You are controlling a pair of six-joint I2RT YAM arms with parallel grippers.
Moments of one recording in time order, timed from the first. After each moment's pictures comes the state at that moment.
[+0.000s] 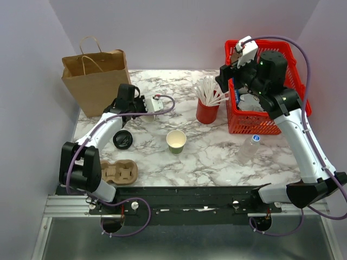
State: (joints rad) left arm -0.24 1.52 1.04 -0.25 0.29 1.11; right arm 0.36 1.35 1.65 -0.54 -0.12 -0.19
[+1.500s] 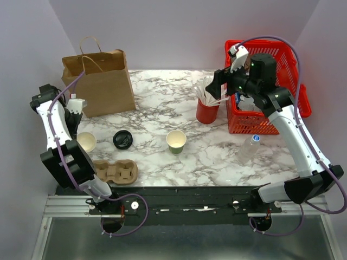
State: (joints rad) left arm 0.49 1.58 1.53 -1.33 0.09 0.67; right arm 0.36 1.39 1.61 -0.58 -0.30 -0.02
